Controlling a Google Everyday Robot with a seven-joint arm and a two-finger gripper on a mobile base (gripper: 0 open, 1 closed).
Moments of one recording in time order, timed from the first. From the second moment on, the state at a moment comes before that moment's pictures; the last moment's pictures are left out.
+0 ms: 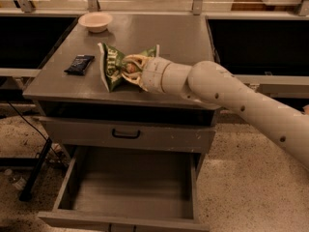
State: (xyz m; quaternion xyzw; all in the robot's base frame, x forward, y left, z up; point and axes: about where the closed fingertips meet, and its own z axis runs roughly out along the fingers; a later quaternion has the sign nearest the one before) arm 0.649 0.063 0.865 -0.59 0.49 0.04 0.64
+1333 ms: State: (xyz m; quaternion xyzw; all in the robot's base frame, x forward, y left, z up) arm 0.654 0.075 0.860 -0.60 0.49 0.06 0.63
